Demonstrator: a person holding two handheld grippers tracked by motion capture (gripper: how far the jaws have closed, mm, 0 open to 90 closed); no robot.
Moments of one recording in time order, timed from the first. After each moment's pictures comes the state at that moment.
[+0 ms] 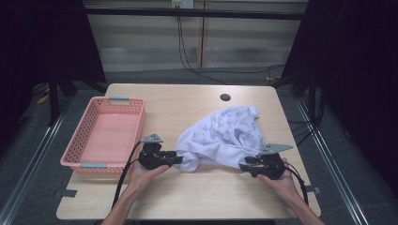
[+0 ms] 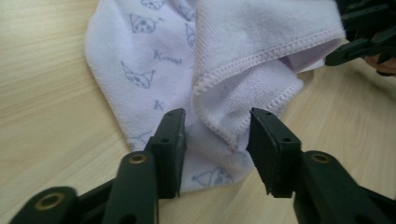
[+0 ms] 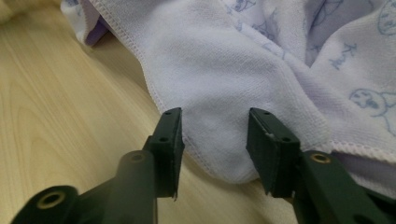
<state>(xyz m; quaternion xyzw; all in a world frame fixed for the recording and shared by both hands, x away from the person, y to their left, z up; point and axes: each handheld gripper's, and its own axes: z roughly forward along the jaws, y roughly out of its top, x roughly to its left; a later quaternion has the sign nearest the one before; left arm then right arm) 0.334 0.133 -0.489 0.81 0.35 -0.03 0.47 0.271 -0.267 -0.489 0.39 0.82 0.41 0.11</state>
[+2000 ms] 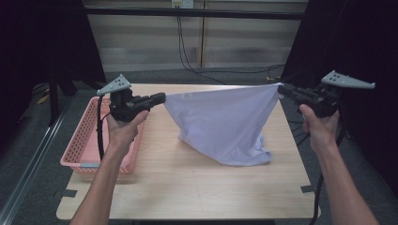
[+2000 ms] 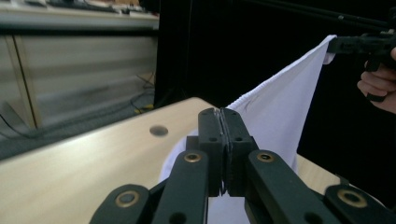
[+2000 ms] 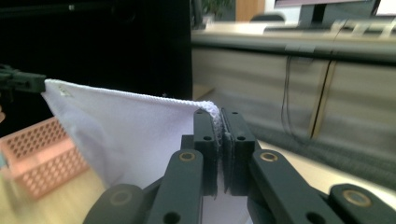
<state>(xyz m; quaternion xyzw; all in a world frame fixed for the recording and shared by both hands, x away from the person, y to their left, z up) 0.360 0.168 -0.296 0.72 0.29 0.12 0.62 0.314 -0.330 -0.276 0.39 0.67 0.58 0.26</state>
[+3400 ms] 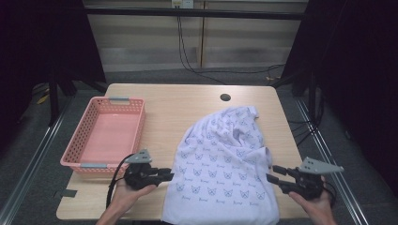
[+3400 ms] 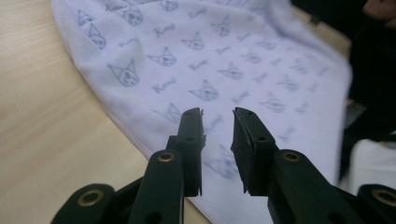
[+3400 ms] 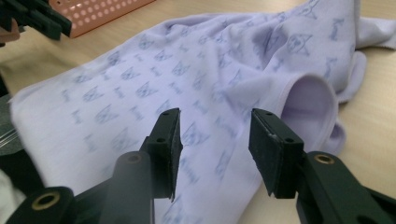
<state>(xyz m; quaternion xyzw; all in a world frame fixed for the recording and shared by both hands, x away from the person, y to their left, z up) 0.282 0.155 -0.465 0.84 0.28 -0.02 0.46 0.195 -0.322 -0.443 0.40 0.77 0.47 0.15</state>
